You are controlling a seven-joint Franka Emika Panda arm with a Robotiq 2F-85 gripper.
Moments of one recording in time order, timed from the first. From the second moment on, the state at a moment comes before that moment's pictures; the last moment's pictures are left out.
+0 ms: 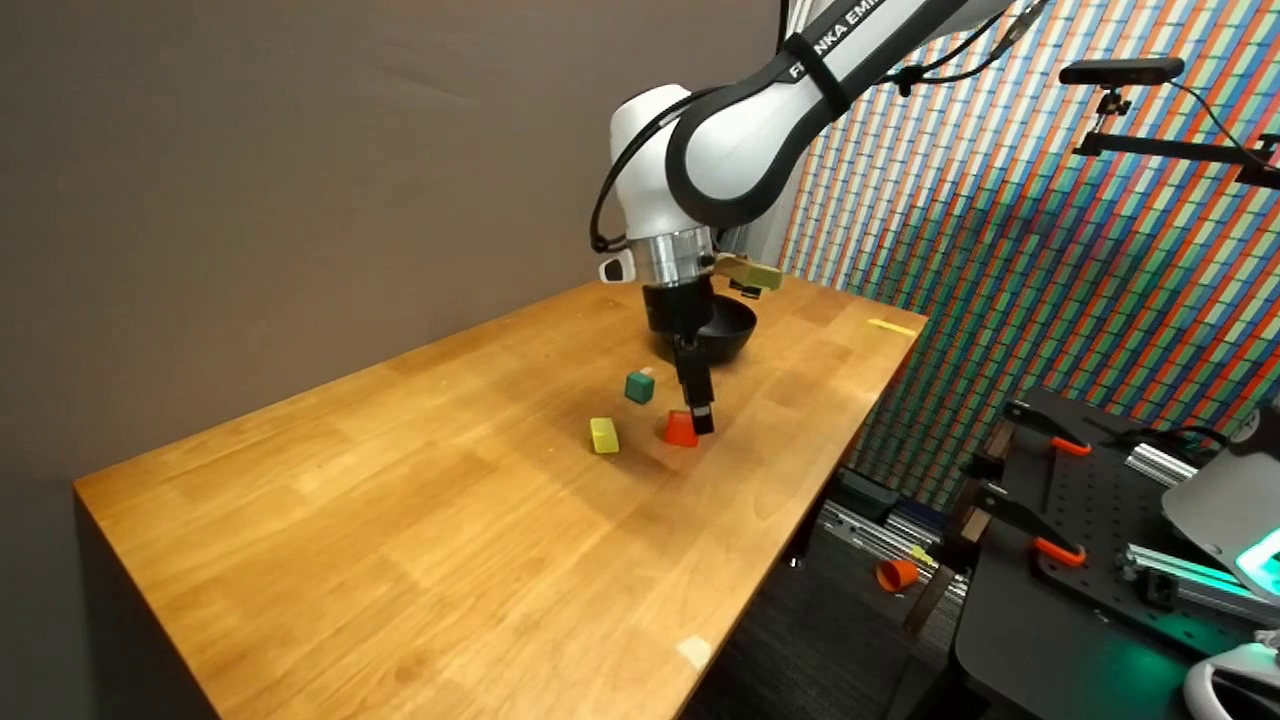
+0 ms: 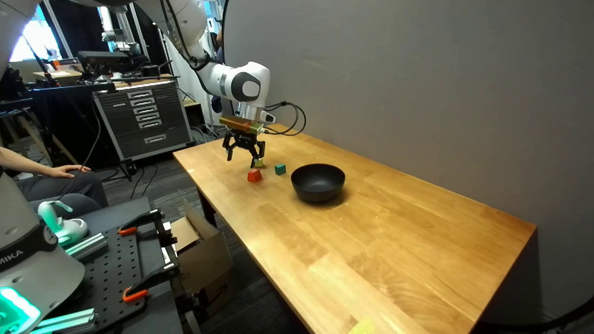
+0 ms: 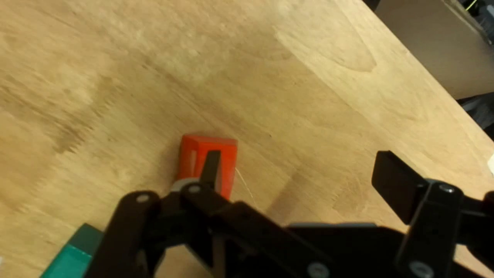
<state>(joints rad) 0.23 0.70 0.20 -1.77 -0.01 2.12 -0.35</state>
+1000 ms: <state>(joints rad) 0.33 0.81 0.16 -1.61 -0.21 2.05 -0.15</state>
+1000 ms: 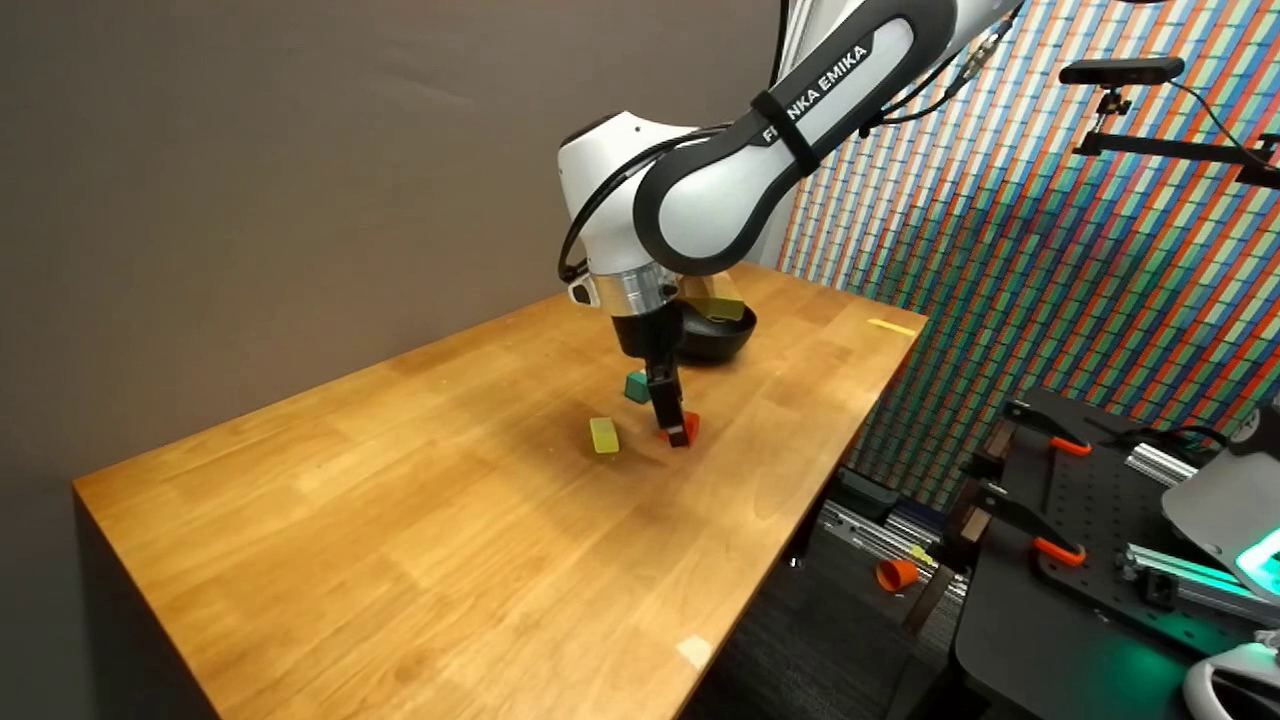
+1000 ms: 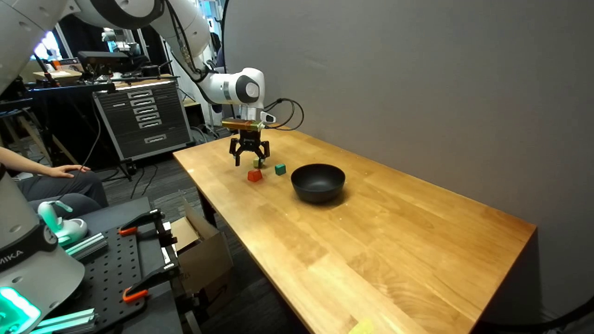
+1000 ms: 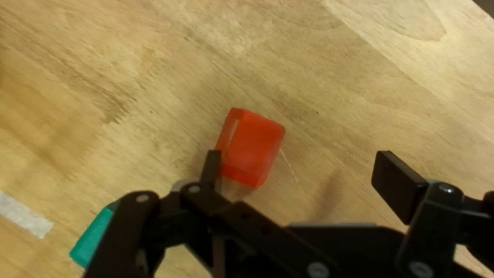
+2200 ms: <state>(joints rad) 0.34 0.84 0.11 -1.61 -0.30 2.05 -0.11</state>
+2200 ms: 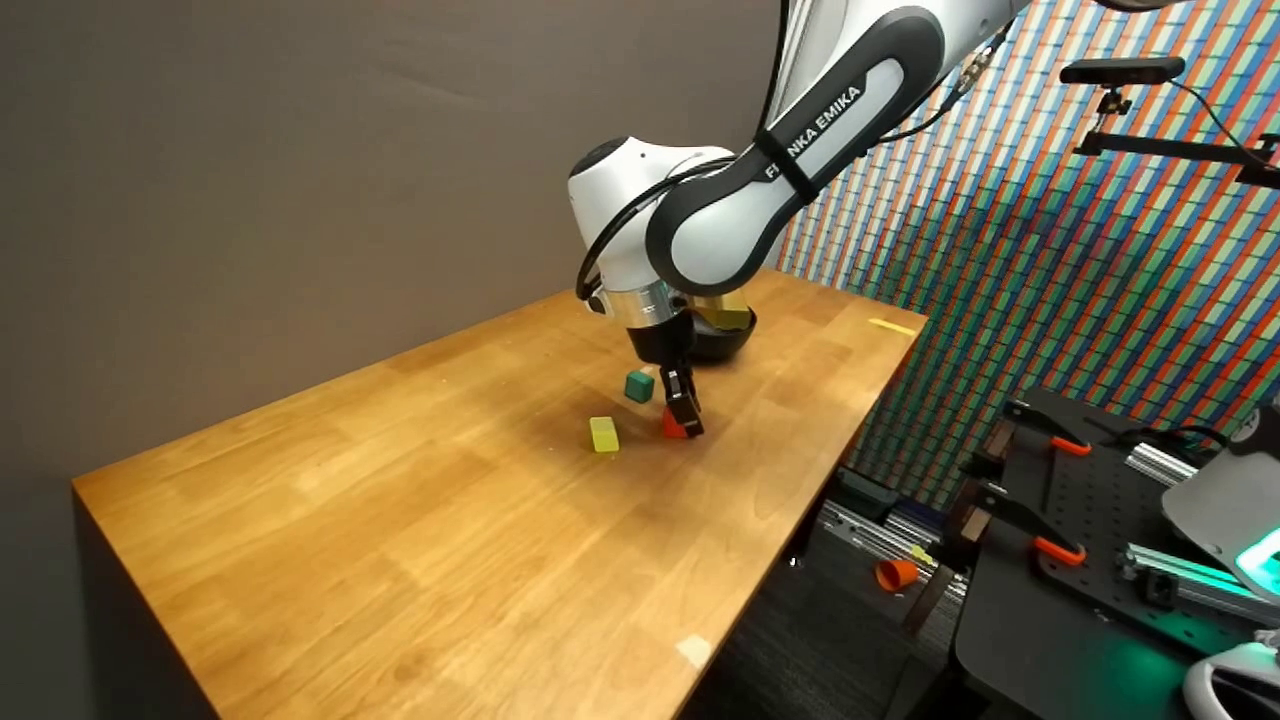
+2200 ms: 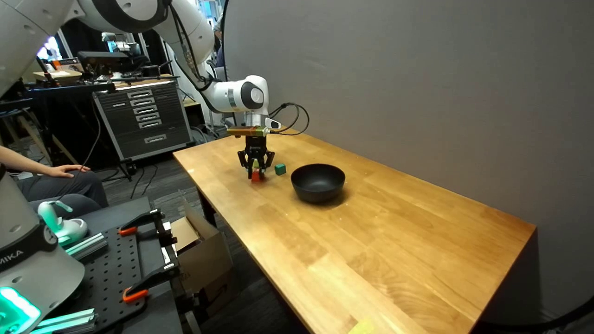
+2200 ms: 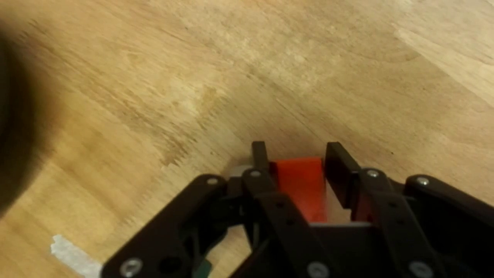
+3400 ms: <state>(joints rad) 0.29 0.67 -0.05 -1.61 -0.54 1.85 0.15</state>
